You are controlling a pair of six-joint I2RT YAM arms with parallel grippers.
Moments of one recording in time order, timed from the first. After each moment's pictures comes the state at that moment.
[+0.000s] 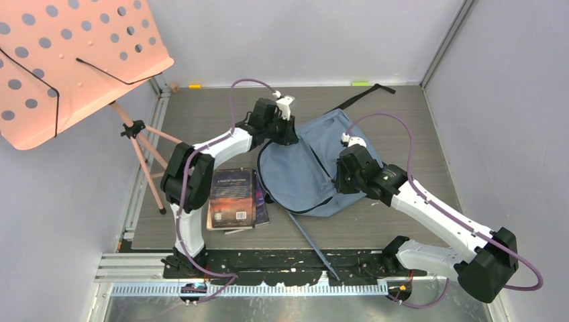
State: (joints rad) left arm -0.52 1.95 1.41 -0.08 0.36 -0.18; right arm 0.68 1.07 0.86 -0.68 0.19 0.53
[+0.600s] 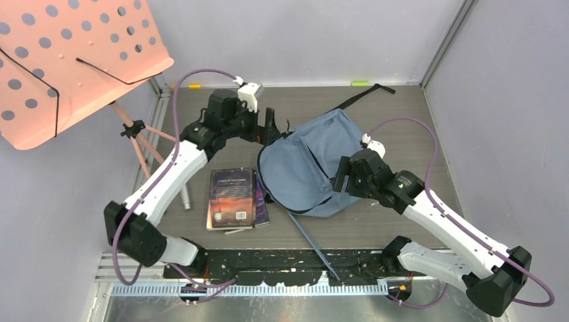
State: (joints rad) left arm -0.47 1.44 1.36 -0.43 0.27 -0.18; right arm 0.69 0.96 0.91 -0.81 0.25 0.75
